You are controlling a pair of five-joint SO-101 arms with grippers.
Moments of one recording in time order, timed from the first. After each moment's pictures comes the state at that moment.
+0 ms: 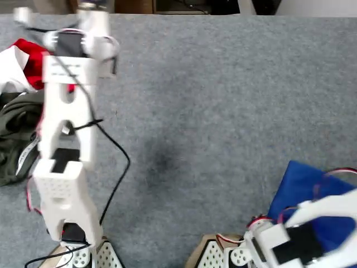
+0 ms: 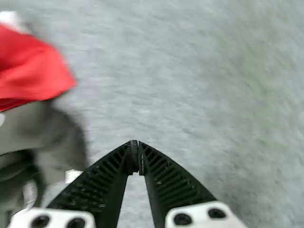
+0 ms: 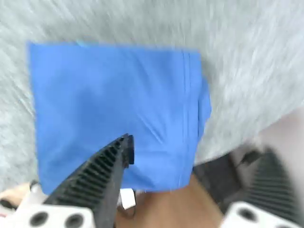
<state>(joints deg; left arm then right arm) -2.8 23.3 -54.6 100.2 -10.1 62.0 -14.9 -6.8 101.1 31.6</state>
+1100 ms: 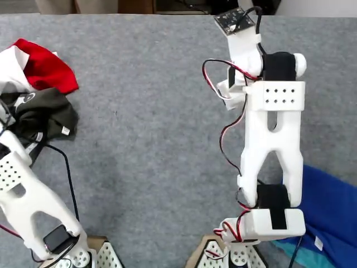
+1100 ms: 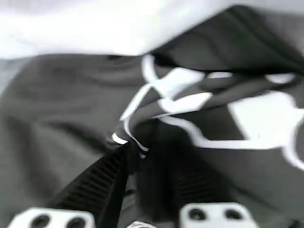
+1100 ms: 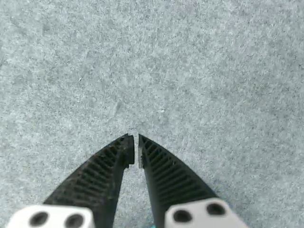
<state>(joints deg) -42.7 55.3 -56.4 89.4 -12.9 -4.2 0.5 -22.8 101.1 11.6</state>
